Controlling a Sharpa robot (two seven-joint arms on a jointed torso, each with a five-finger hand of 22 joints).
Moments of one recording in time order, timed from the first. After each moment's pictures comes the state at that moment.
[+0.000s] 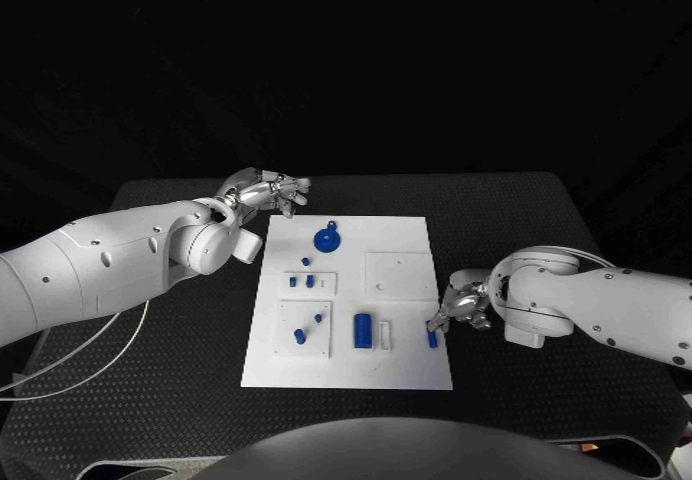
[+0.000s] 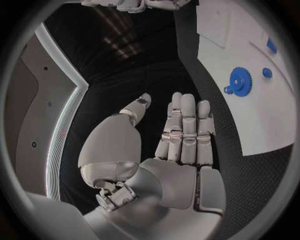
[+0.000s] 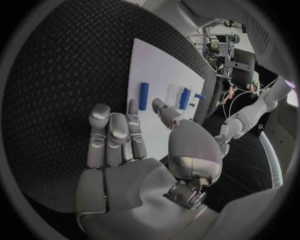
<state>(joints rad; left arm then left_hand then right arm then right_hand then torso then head) 1.22 -0.73 -0.17 1.21 -0.20 -0.18 0.28 1.00 -0.15 0.44 -0.05 0.07 0.96 0.13 0.24 0.67 1.27 0.06 0.17 0.32 1.11 -0.05 0.94 0.64 0.02 0.85 -0.11 0.71 1.31 1.16 -0.87 -0.21 1.58 -1.06 0.11 -0.58 0.81 -0.17 0.62 -0.18 0.06 1.08 0.08 0.30 0.56 1.14 -0.03 1.25 1.08 1.33 -0.13 1.21 1.18 0.24 1.20 -0.03 1.01 1.29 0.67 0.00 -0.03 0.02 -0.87</state>
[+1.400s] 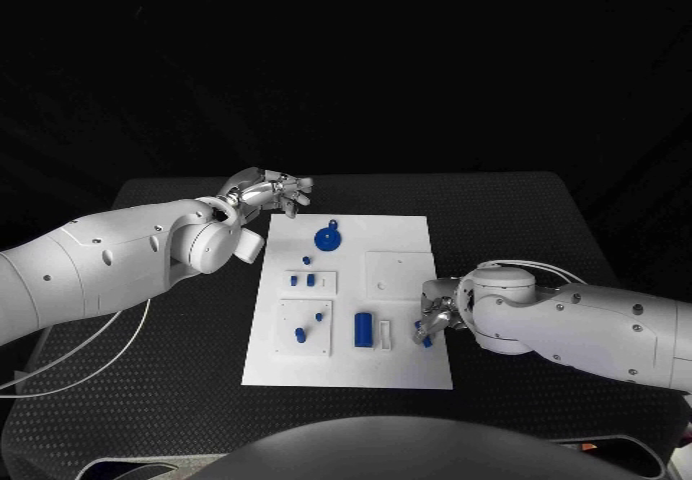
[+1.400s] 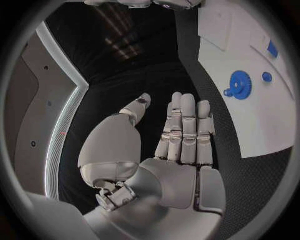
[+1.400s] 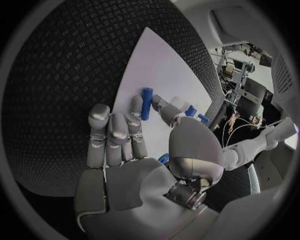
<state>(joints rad) 1.22 -0.73 -0.17 1.22 -0.20 -0.17 0.28 1.00 -0.15 0.44 -0.05 0.07 0.96 0.13 0.24 0.67 1.27 0.06 0.17 0.32 1.11 -0.05 0.94 0.64 0.02 0.85 -0.11 0.71 1.31 1.10 -0.75 -0.22 1.56 -1.35 0.09 -0.59 0.87 -0.21 0.68 -0.18 0.05 1.09 0.07 0.48 0.57 1.14 -0.03 1.24 1.07 1.33 -0.13 1.21 1.17 0.24 1.21 -0.03 1.02 1.29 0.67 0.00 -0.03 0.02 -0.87</state>
